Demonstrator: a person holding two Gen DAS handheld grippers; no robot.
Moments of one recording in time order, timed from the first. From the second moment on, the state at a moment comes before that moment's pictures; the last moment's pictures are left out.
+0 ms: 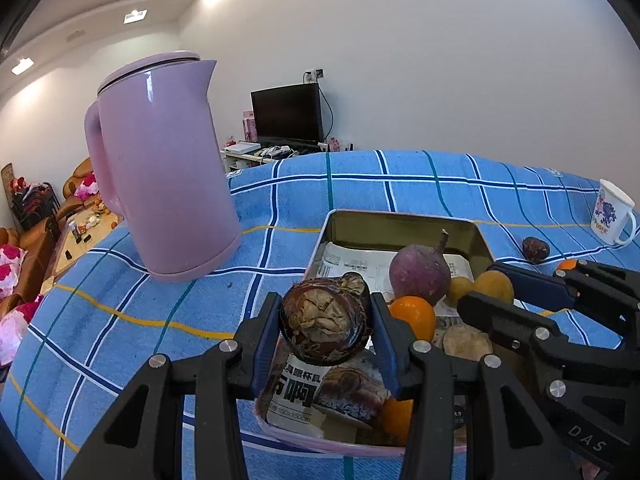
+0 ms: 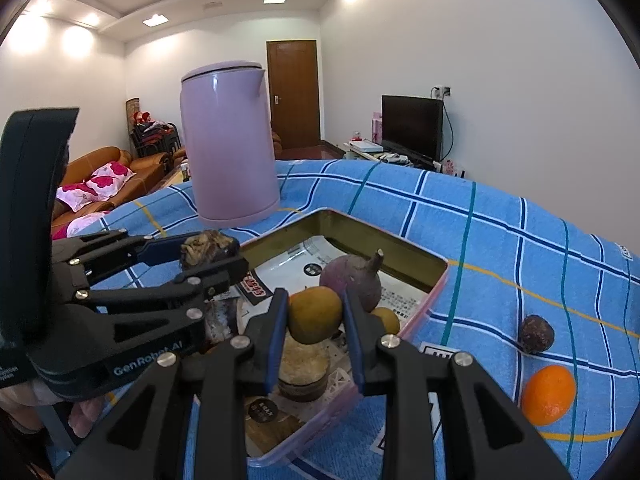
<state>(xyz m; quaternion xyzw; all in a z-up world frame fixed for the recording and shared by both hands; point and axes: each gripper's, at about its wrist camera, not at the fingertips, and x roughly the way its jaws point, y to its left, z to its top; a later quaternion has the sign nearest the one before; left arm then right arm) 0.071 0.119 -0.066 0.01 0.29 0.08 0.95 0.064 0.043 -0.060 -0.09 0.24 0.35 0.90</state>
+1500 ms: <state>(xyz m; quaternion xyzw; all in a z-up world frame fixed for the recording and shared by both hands) 0.116 0.000 -0.036 0.02 0.33 0.04 0.94 0.142 -0.127 -0.080 -0.03 0.38 0.17 0.91</state>
